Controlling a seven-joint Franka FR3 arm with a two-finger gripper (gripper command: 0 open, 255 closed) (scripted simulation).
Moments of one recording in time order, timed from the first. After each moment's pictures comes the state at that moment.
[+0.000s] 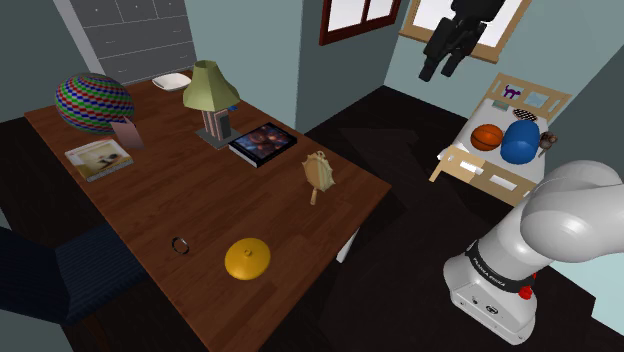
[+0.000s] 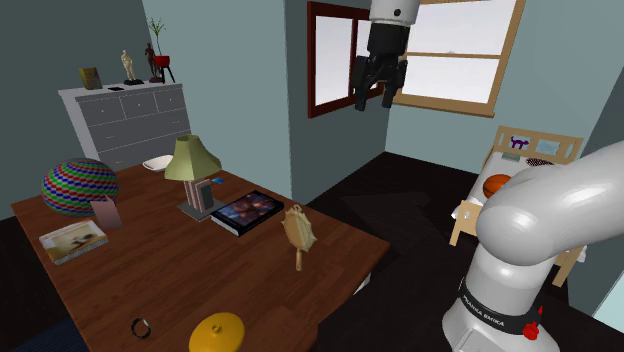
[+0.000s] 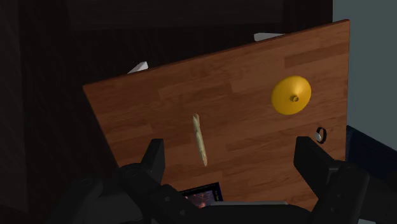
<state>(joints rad) -0.01 -0.79 0.01 -2.34 0.09 1.62 0.02</state>
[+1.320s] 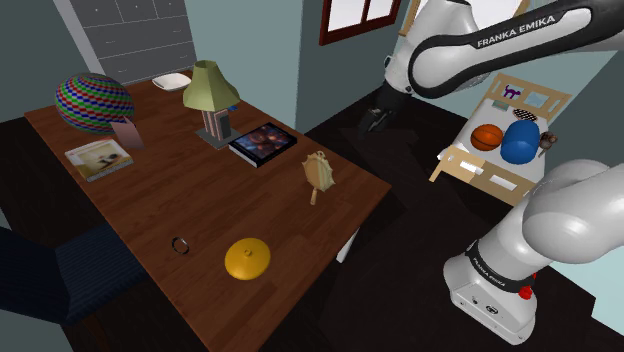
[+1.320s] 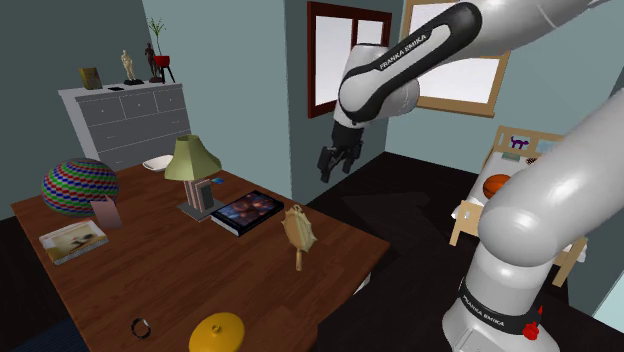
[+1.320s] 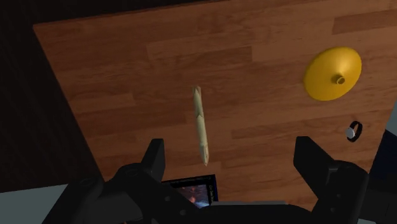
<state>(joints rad) 0.03 -0.45 0.00 -2.69 0.11 2.43 -0.13</state>
